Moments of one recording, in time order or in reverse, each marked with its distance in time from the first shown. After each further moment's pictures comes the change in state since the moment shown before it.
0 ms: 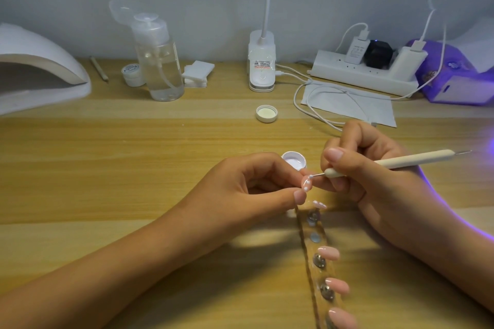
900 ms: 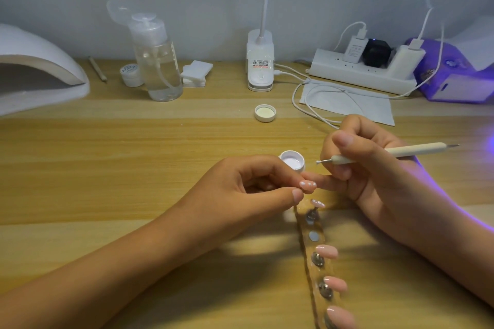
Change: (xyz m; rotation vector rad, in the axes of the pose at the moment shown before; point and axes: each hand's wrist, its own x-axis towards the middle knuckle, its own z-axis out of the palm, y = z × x) left_hand -0.002 0.007 0.002 0.047 -0.002 0.020; right_hand 0.005 0.001 -0.006 0.035 -0.007 0.047
